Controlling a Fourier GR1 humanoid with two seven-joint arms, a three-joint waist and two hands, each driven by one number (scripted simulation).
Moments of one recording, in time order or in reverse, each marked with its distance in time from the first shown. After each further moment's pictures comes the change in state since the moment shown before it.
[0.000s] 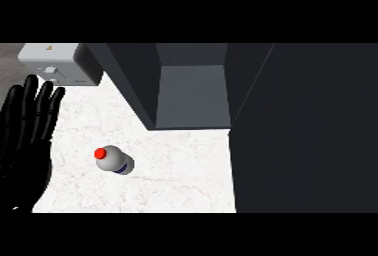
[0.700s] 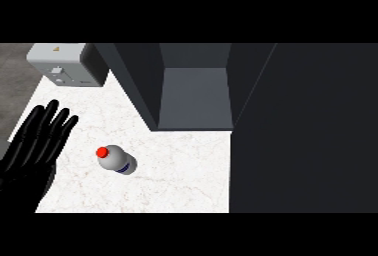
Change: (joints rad) left arm 0.142 0.041 0.013 -0.071 0.220 -0.107 0.240; right arm 0.314 -0.014 0.065 -0.245 -0.163 0.107 0.163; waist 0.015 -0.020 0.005
